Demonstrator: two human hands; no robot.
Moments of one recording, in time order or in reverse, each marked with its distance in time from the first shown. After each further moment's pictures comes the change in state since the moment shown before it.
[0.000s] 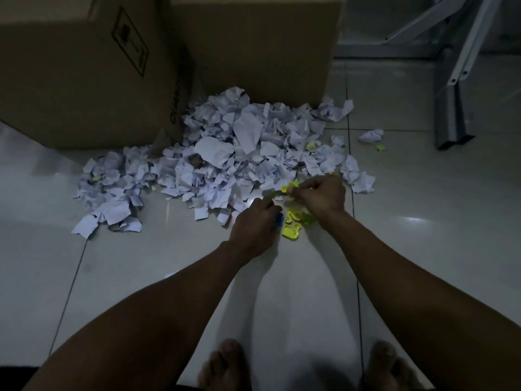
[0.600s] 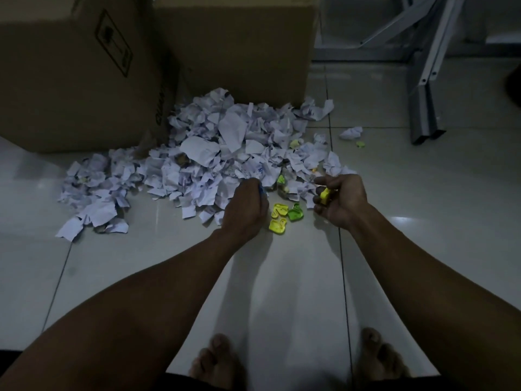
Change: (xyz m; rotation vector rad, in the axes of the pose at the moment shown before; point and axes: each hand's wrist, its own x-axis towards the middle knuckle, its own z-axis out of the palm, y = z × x) left_hand 0.015 0.010 0.002 -0.245 0.287 -0.066; right_hand 0.000 0.018 -0.059 0.760 -0.170 0.511
